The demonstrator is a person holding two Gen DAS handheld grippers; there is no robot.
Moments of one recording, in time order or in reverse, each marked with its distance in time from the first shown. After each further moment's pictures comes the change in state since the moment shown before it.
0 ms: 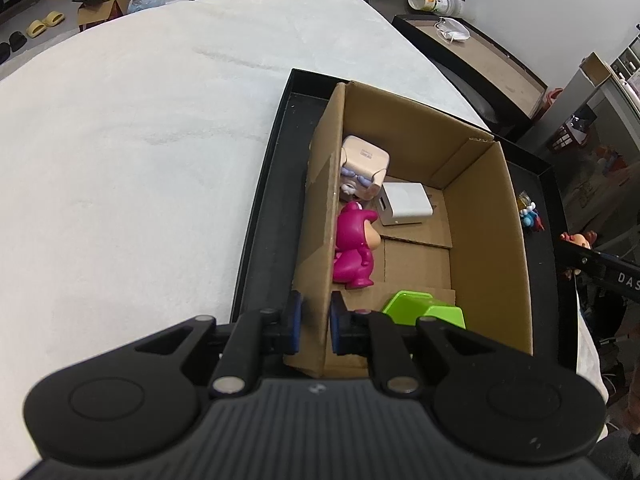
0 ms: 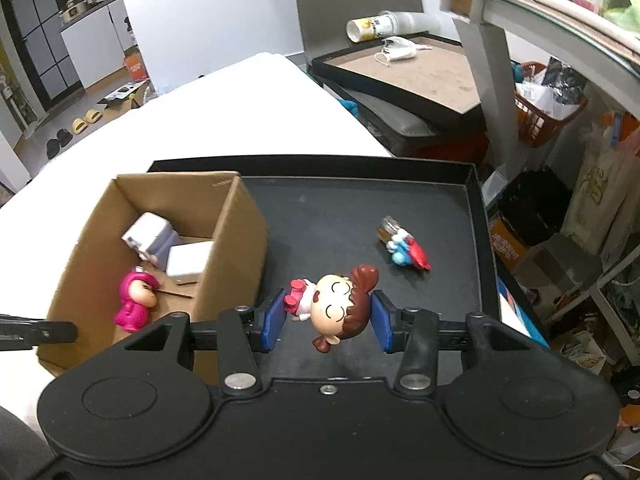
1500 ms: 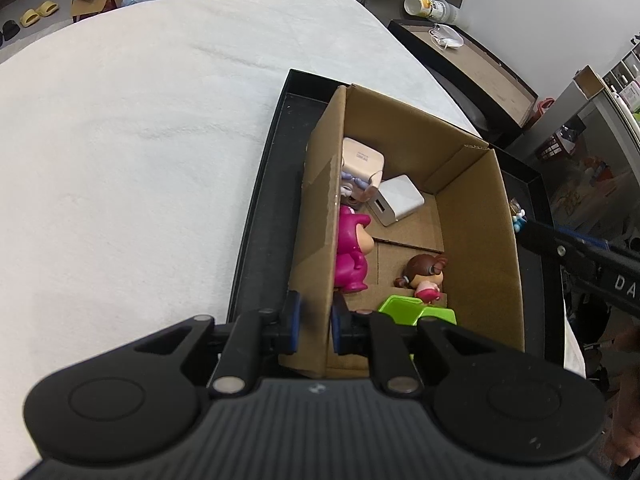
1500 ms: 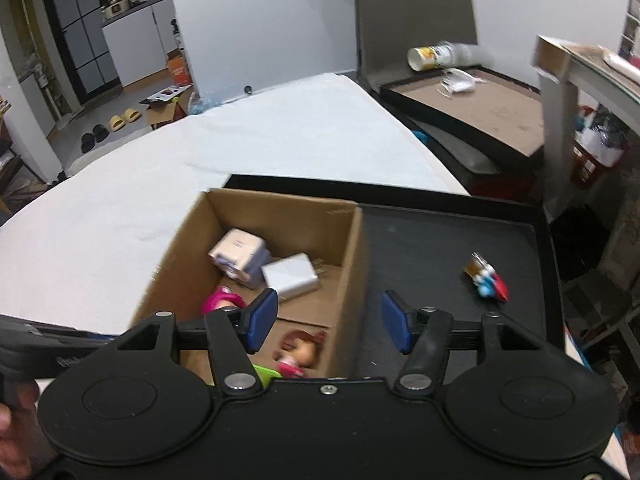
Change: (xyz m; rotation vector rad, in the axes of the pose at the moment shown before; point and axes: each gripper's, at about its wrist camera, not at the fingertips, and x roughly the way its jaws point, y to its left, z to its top) left arm 0.000 0.009 0.000 -0.023 -0.003 -0.054; right arm -0.013 0.066 0.009 -0.065 -0.051 0.066
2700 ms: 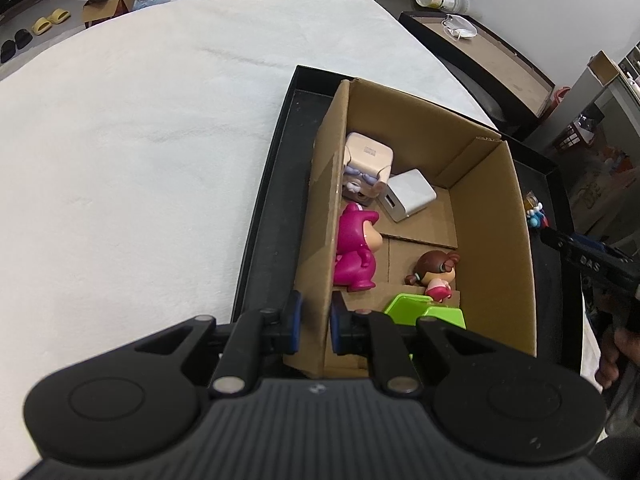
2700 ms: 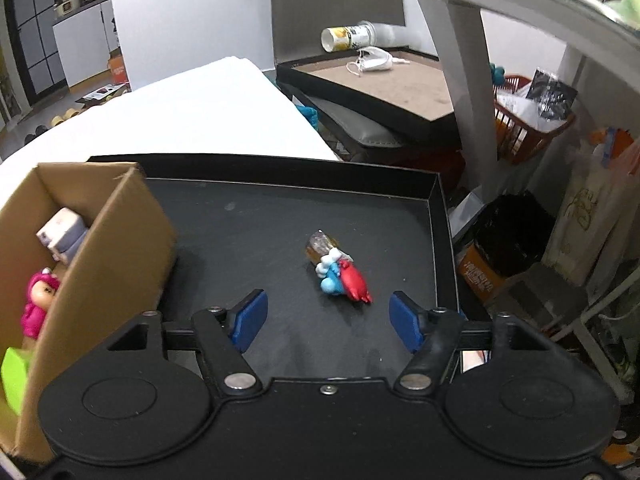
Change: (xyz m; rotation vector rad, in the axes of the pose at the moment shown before) left arm 0.006 -0.014 0.001 0.014 0.015 0.082; right arm 0.063 -0.121 -0.026 0.009 -0.022 -0.144
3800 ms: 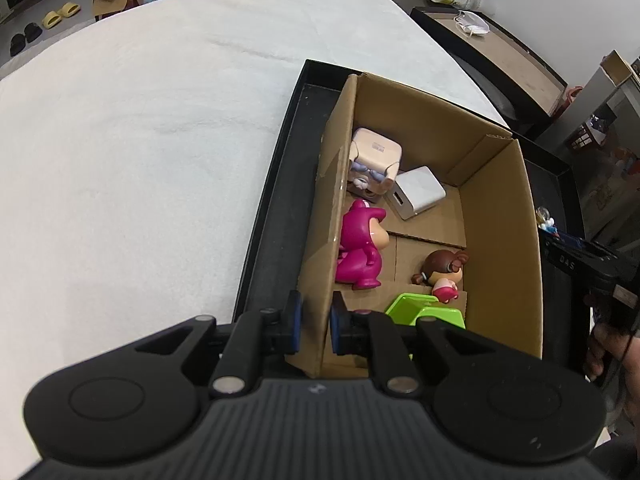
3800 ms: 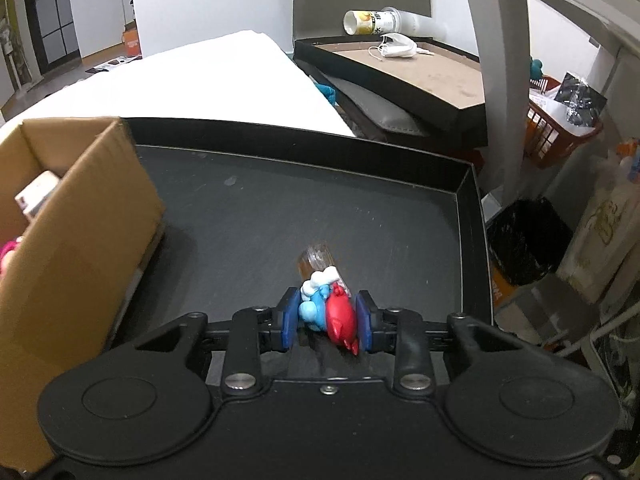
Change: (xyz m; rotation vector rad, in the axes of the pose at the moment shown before) left arm 0.003 -0.004 0.001 -0.019 0.015 0.032; right arm 0.025 0.012 -0.008 -0.088 0.030 0.012
